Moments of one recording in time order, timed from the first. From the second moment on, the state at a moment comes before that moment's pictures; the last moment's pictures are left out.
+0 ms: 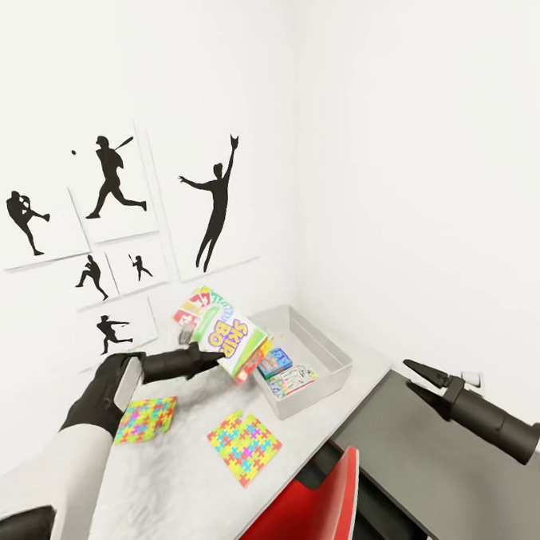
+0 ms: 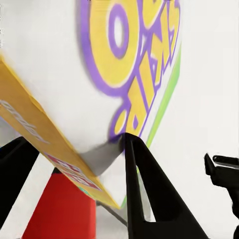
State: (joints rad) left arm -0.86 0.11 0.16 -0.73 0.26 1.03 -0.92; right arm -0.19 -0.20 -0.39 -1.55 -1.13 0.98 0.42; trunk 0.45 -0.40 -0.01
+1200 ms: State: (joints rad) left arm -1.16 -0.17 0.14 -0.46 0.28 0.94 -0.34; right arm -0.19 -0.23 -0.48 -1.55 -1.14 1.04 0.50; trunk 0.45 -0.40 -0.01
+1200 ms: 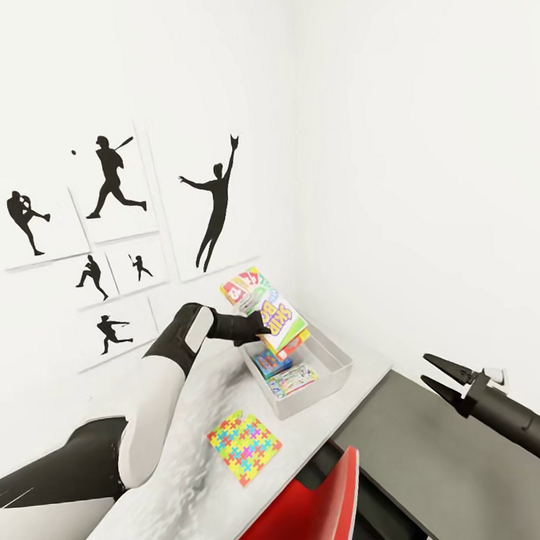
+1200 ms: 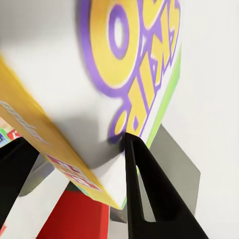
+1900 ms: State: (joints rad) left arm -1.16 -0.17 0.14 -0.47 0.28 0.93 -0.35; right arm -0.20 -0.27 -0.48 -1.55 -1.16 1.04 0.55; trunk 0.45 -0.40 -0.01
